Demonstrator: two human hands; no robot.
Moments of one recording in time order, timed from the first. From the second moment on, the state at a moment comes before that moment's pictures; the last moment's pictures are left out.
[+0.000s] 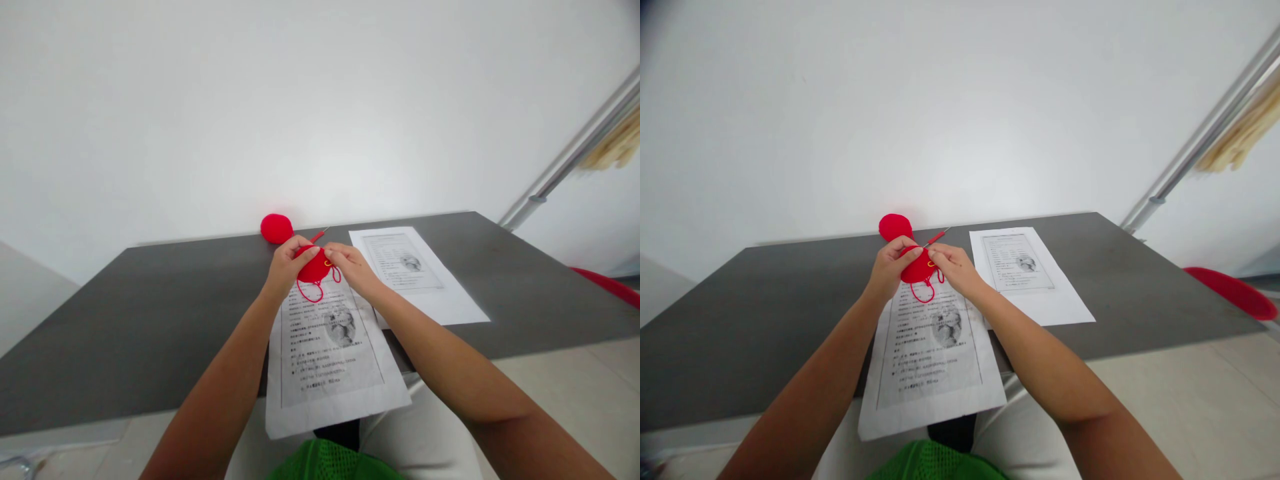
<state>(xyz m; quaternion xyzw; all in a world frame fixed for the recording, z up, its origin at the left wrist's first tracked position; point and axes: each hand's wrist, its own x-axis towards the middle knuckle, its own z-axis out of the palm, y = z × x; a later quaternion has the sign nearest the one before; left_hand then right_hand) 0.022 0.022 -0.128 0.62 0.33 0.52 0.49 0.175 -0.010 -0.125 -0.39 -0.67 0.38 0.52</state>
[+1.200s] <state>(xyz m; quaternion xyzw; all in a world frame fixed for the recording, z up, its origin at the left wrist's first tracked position) 0.022 0.023 -0.131 0.59 0.30 0.52 0.54 0.175 -0.010 -0.122 -0.41 -0.64 0.36 0.54</state>
